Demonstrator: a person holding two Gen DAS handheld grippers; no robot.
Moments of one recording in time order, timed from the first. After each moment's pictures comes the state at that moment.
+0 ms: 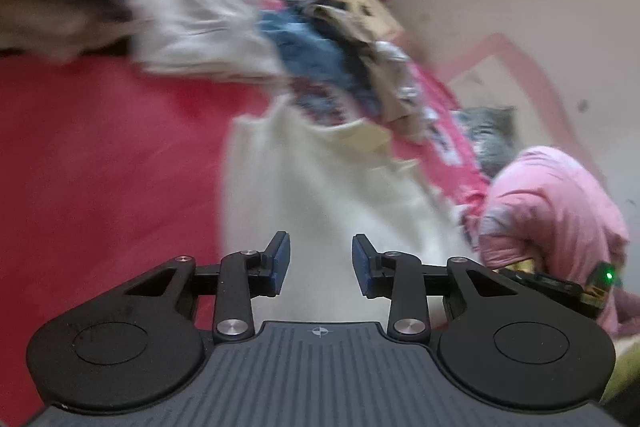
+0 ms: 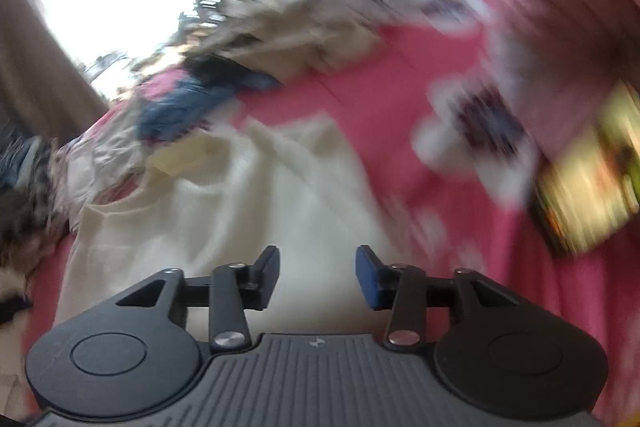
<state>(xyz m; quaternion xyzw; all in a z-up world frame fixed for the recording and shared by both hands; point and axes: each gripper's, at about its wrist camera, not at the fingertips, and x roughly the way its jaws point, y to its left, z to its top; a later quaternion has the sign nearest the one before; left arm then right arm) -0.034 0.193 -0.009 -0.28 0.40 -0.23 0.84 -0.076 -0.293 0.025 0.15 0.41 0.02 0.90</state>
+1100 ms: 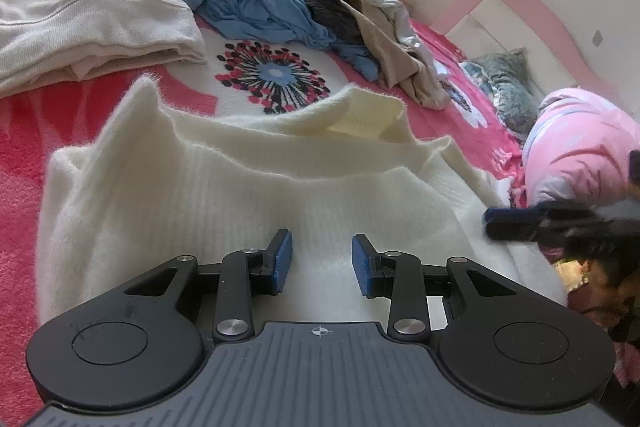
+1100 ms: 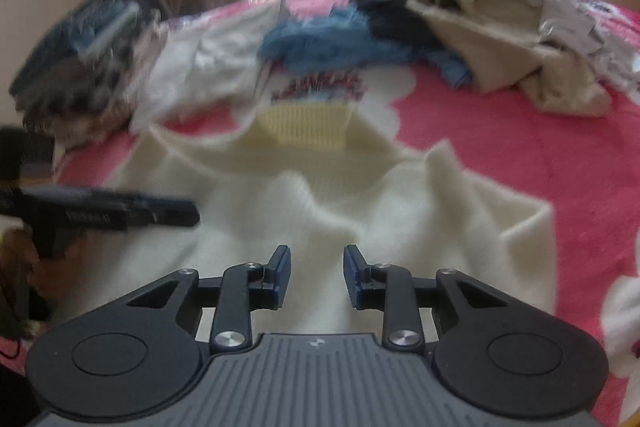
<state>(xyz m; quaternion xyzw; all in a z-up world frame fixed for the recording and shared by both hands) 0.070 0.088 -0.085 -0.20 0.42 -0.24 0.85 0.053 -0.203 -0.020 -0.01 0.47 0.23 0.85</state>
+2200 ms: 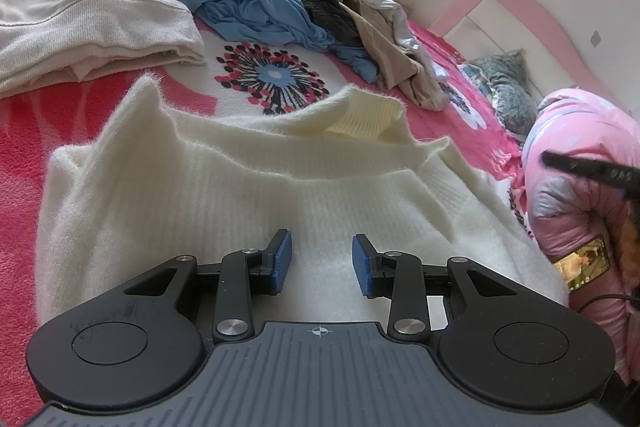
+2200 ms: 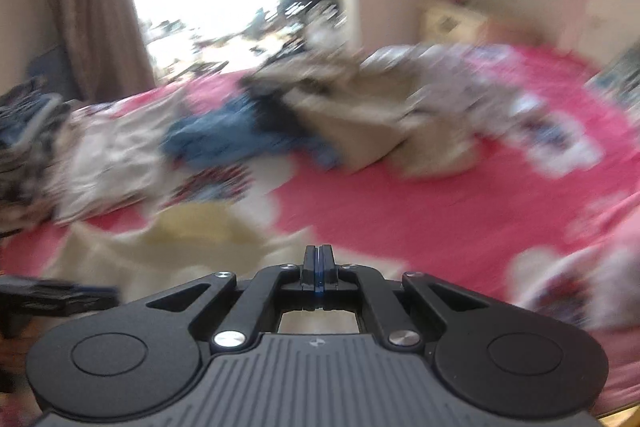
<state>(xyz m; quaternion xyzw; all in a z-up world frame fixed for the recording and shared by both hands) 0.068 0.087 -0.086 -0.19 0.42 -0.24 0.86 0.041 -0.265 0.047 0.00 0.35 0.08 0.93</state>
